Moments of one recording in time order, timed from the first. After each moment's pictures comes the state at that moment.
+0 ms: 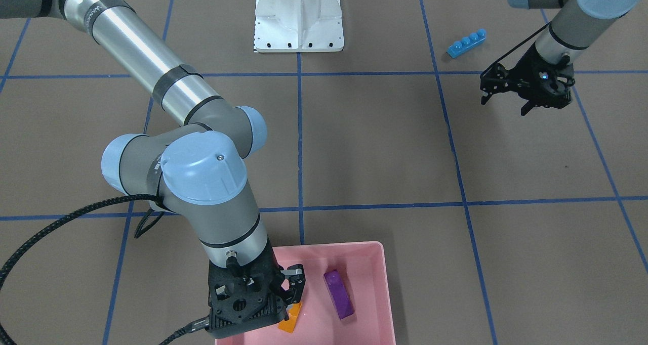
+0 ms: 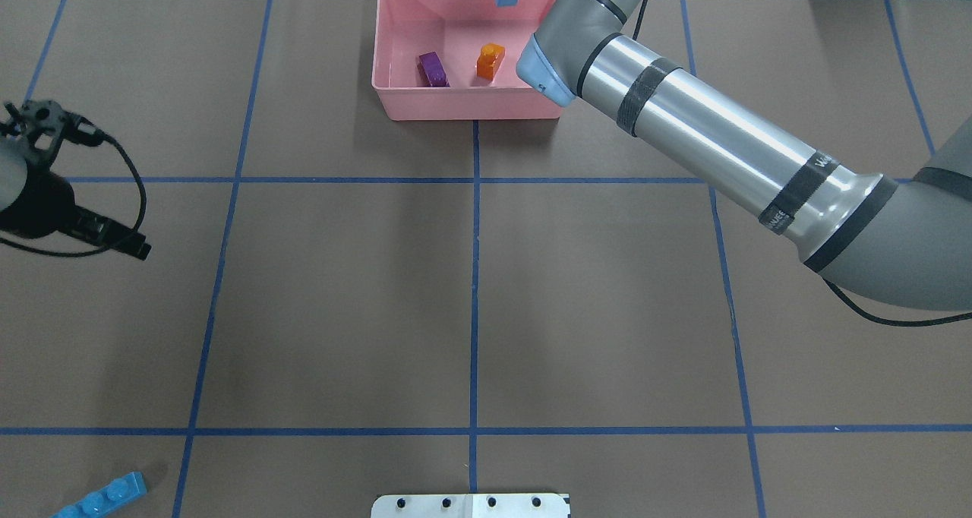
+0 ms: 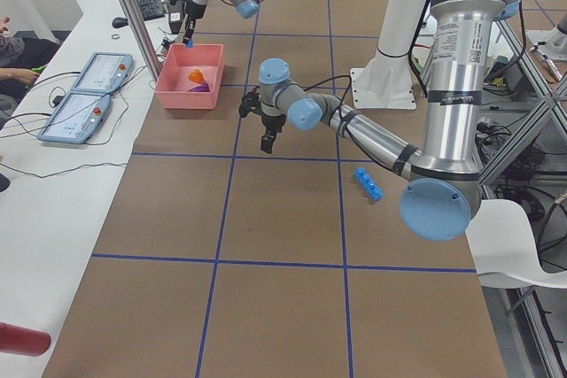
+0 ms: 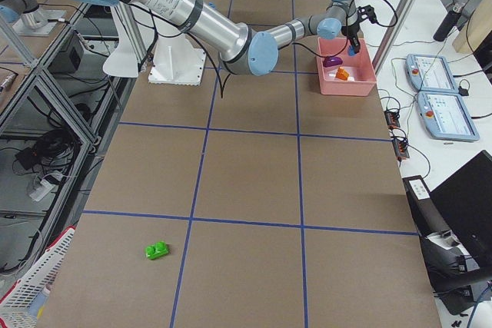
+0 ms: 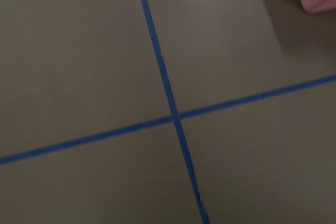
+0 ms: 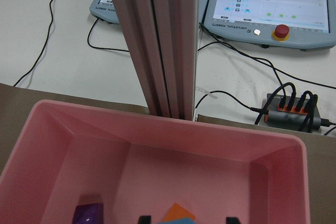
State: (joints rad) left arm -0.86 -1.53 -2.06 -1.75 -2.16 -0.55; right arm 0.90 -0.38 0.78 -0.96 1.84 0.87
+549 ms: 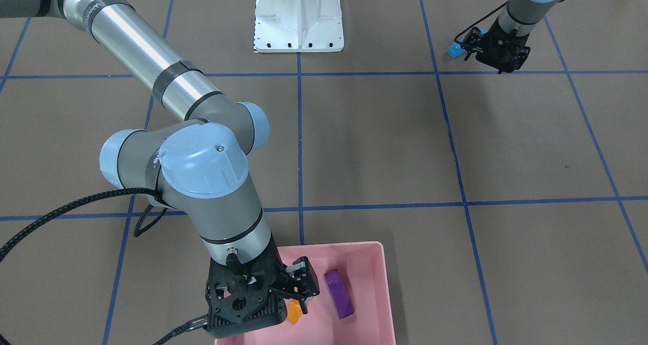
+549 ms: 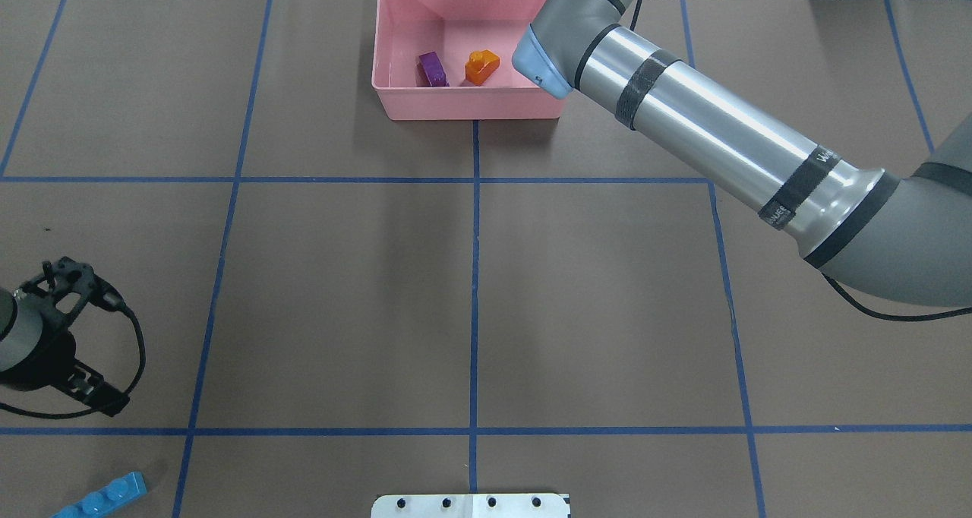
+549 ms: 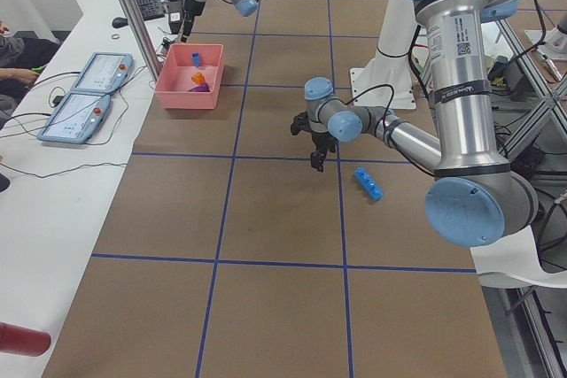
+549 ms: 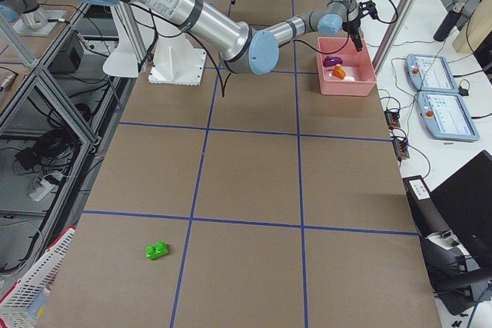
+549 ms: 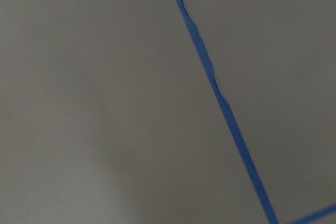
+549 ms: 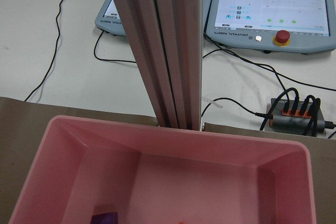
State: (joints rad) left arm -0.55 -1.31 -2.18 -1.75 -2.07 -0.54; right arm 0.91 -0.38 0.80 -0.97 1.84 0.91
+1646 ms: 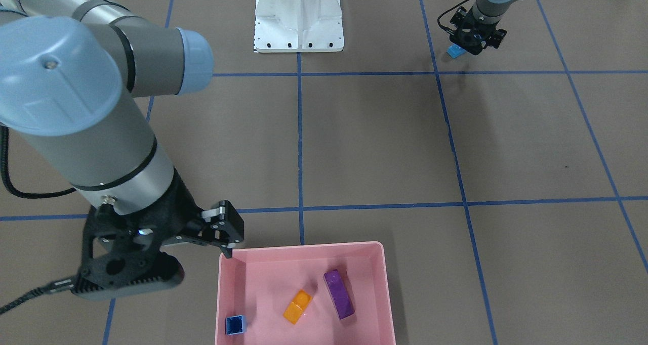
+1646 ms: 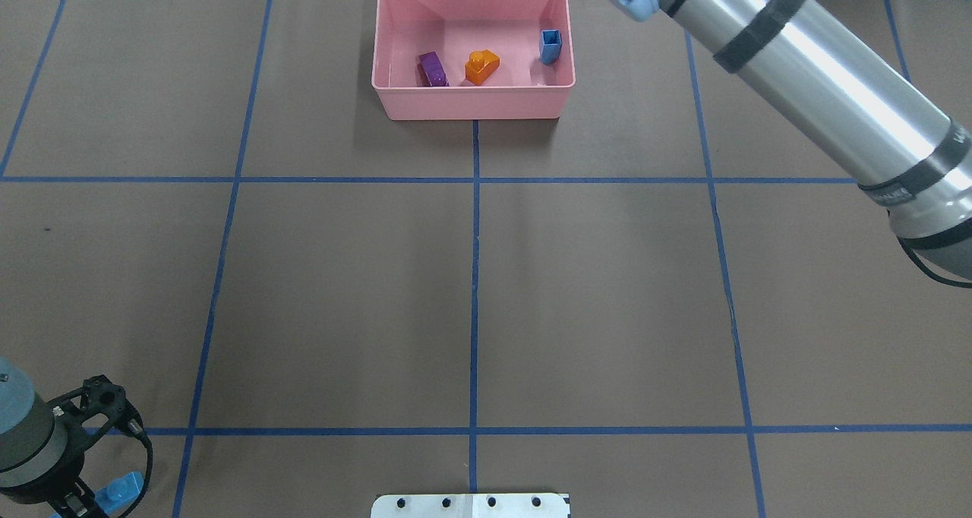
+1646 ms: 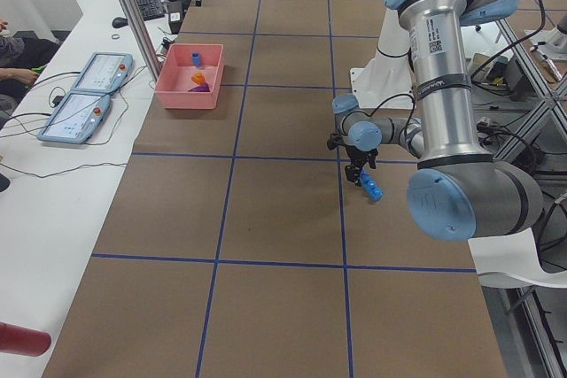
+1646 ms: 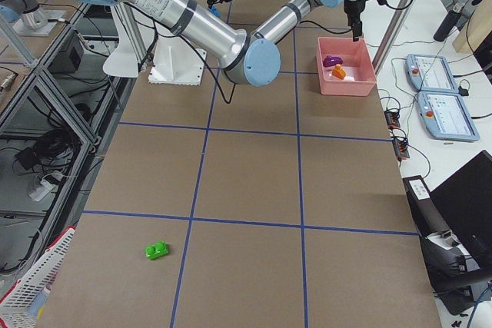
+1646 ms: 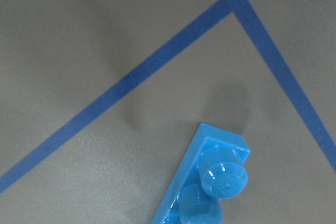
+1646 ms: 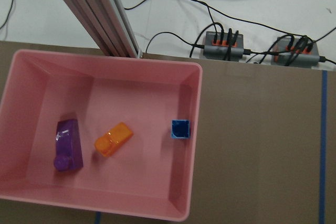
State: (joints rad) left arm -0.29 -1.25 -2.15 -1.75 -2.06 -0.56; right arm 1.05 -0.55 1.34 -1.67 2.10 0.70
